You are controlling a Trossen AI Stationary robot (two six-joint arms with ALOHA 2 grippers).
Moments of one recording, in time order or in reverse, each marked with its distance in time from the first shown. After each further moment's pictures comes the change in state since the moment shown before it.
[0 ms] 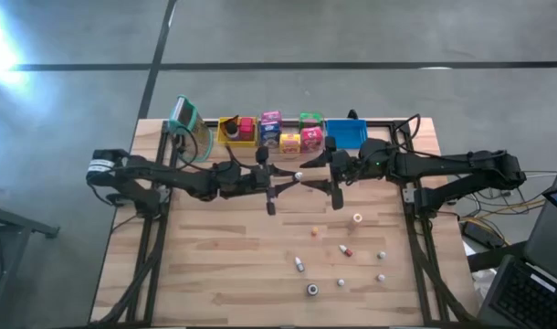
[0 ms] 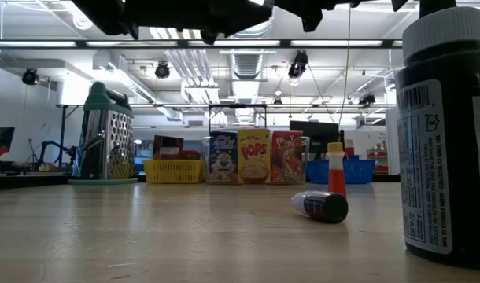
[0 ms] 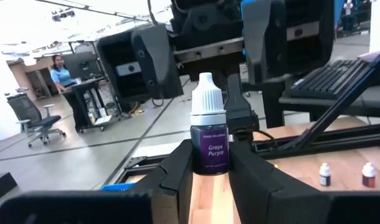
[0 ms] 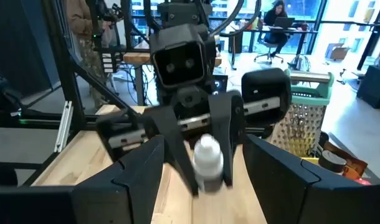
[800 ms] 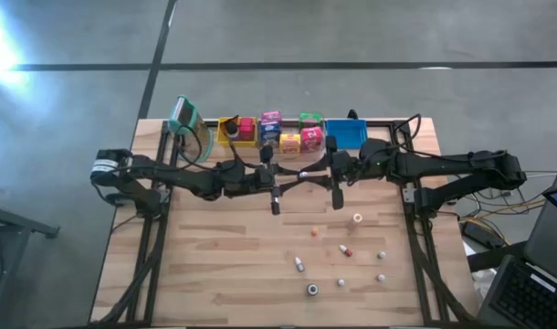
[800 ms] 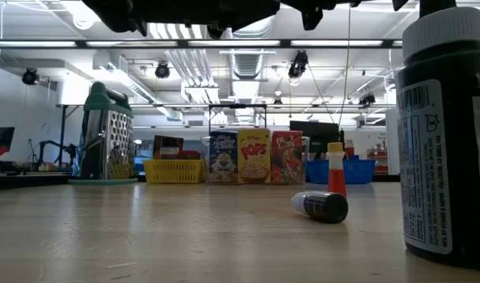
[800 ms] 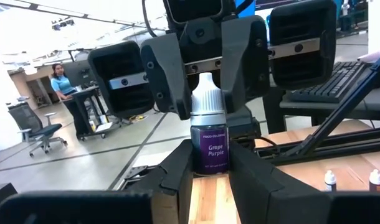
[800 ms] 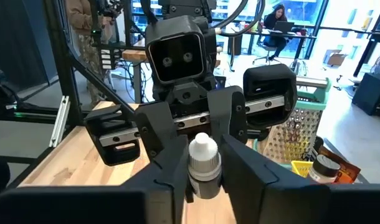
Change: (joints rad) left arm 0.004 0.037 0.058 0.000 0.008 0.029; right arm 0.000 -0.005 -0.001 -0.005 0.001 -0.042
